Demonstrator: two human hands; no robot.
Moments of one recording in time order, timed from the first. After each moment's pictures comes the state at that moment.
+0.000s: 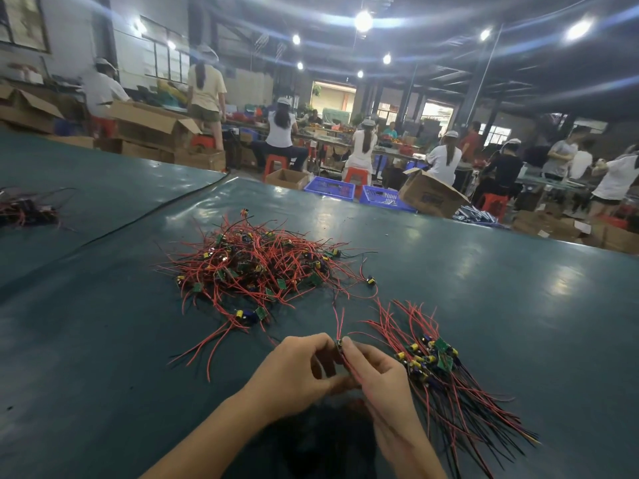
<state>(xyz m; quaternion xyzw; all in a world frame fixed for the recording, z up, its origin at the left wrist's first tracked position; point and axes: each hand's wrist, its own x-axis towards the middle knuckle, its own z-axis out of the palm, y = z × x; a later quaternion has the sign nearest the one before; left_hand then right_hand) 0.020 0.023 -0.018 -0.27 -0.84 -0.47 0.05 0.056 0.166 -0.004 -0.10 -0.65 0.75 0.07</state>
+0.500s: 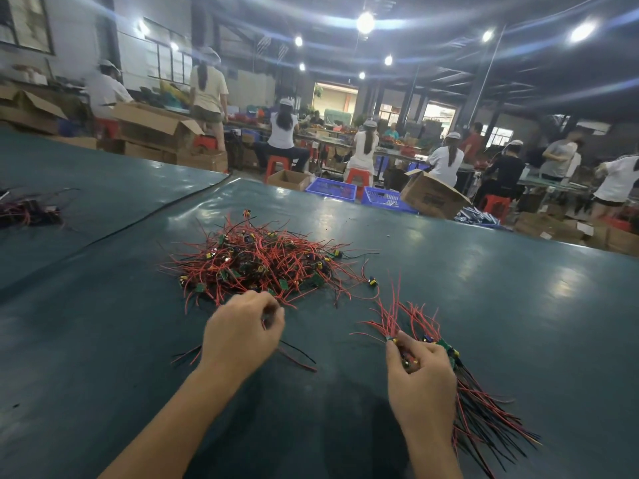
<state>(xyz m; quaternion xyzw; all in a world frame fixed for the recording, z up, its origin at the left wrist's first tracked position) -0.006 -0.026 -0.007 -0.08 -0.90 -0.29 0.32 0.054 0.200 -0.011 -0.17 -0.83 0.41 0.34</state>
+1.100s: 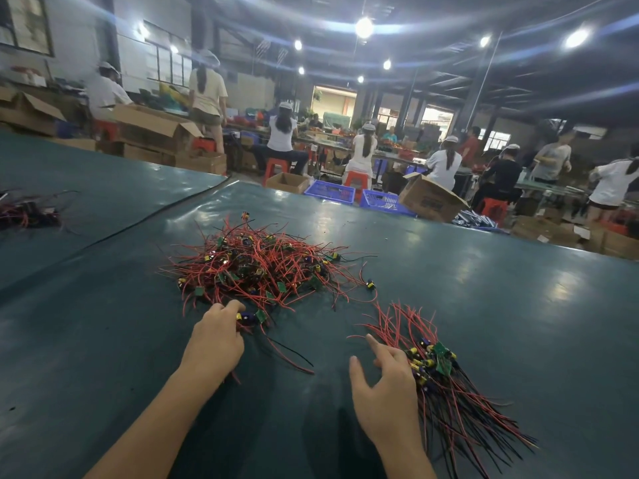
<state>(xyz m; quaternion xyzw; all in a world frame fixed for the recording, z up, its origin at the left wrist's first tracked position) -0.025 -0.054 -0.026 0.04 -0.95 -0.28 0.13 0.054 0.180 -0.029 -0.06 -0.89 0.39 0.24</state>
